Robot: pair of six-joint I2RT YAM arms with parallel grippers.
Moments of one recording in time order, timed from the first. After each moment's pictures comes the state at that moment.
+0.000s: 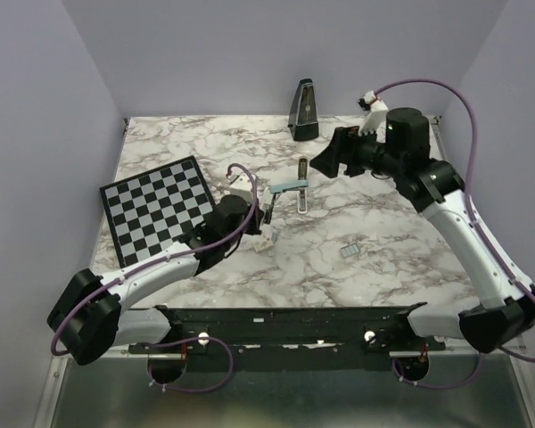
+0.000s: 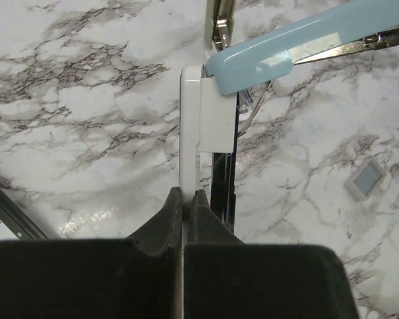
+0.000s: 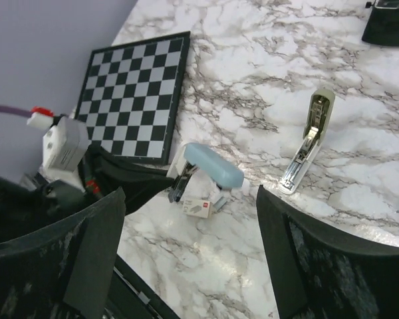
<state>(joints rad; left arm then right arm) -0.78 1.22 0.66 0.15 -0.24 -0.35 0.44 1.35 1.49 -0.58 -0.34 0.28</state>
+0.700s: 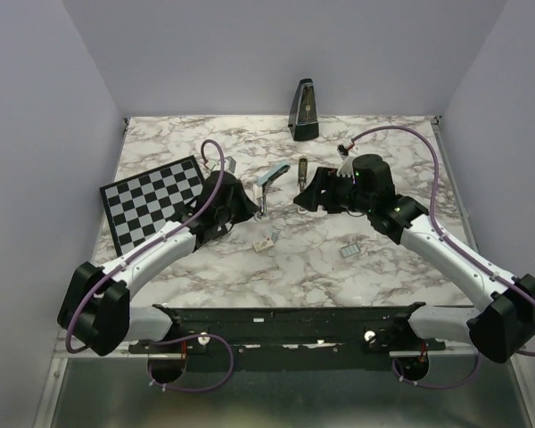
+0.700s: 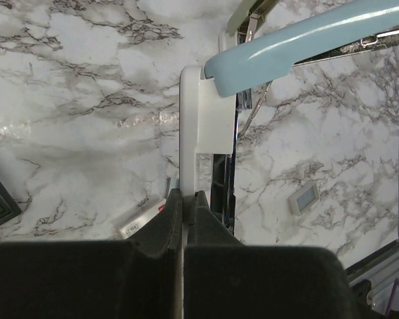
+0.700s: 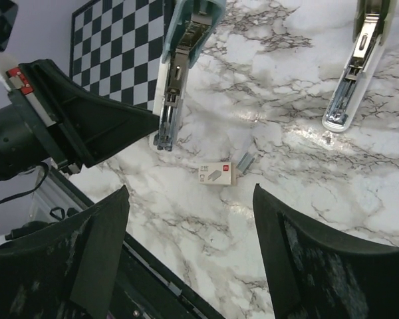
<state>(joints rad) -0.56 1.28 0.83 -0.12 -0.01 -0.75 0.56 1.21 1.01 -0.27 -0.23 0.56</state>
